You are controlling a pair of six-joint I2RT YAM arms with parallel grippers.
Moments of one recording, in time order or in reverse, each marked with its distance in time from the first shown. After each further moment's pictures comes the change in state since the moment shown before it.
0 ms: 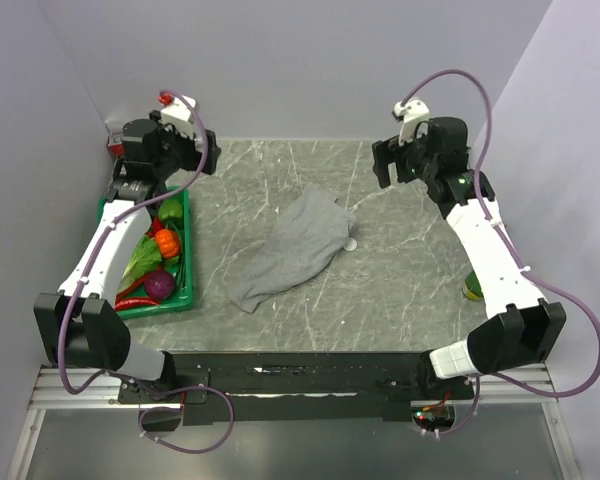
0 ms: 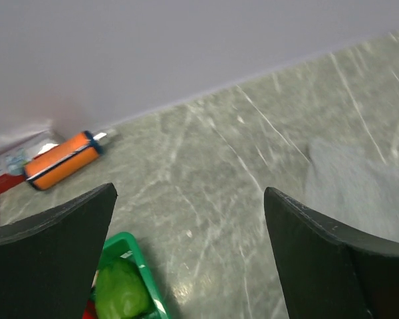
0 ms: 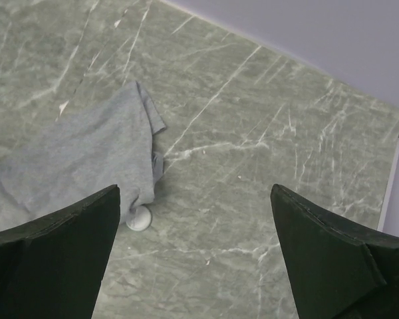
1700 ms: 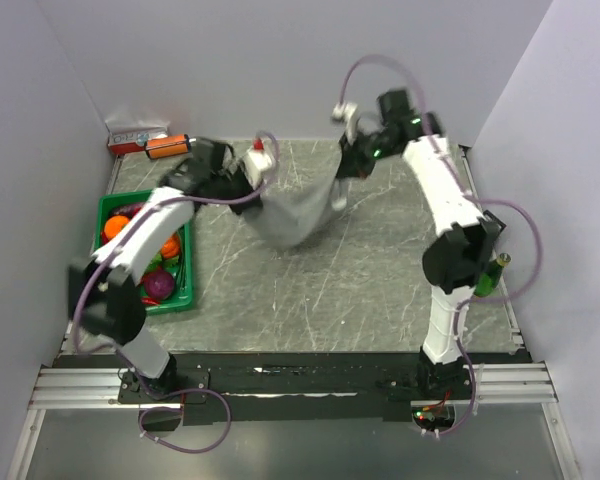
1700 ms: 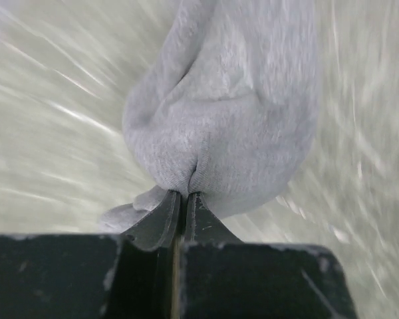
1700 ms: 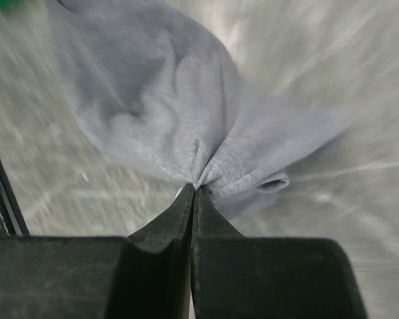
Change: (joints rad) left arm -0.248 0.211 0.064 -0.483 0.300 0.393; right arm 0.065 0.636 0.652 -0.621 -0.583 -0.436
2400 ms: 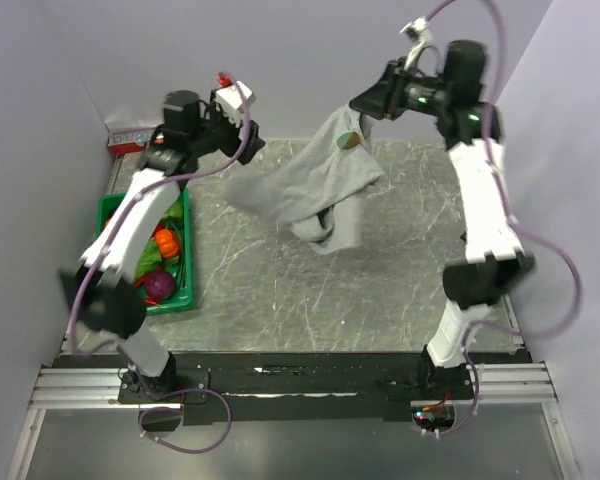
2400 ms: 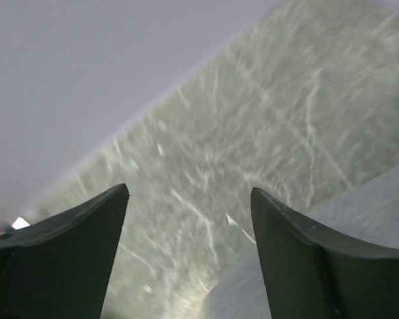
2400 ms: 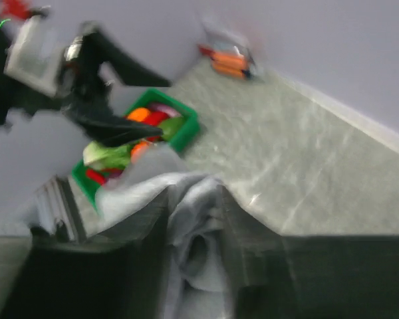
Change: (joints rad) left arm 0.069 -0.032 0.269 0.285 -0.076 -0.212; right arm -0.122 -0.239 0.133 0.477 -0.162 0.820
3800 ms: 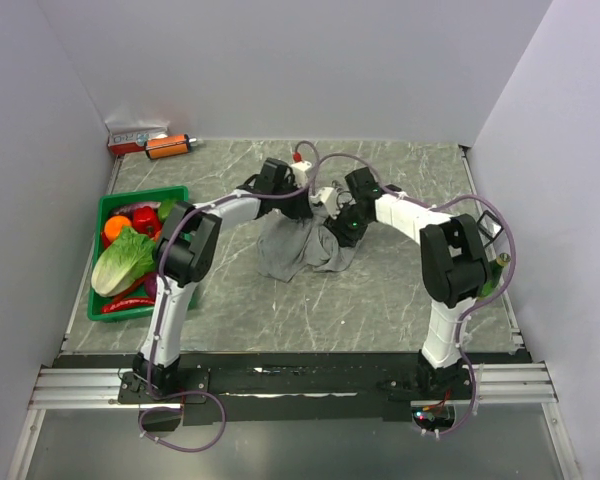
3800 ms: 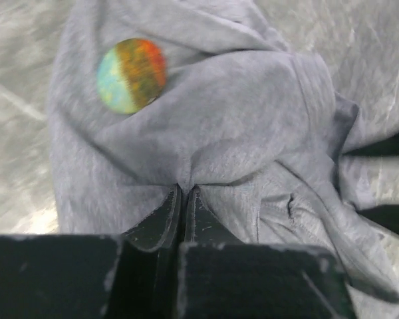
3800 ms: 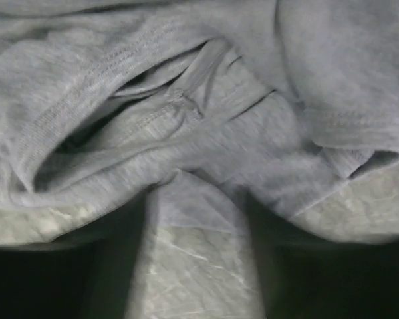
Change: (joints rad) left arm -0.218 0.653 -0.026 0.225 0.009 -0.348; right arm 0.227 0.103 -0.933 0.067 0.557 -0.860
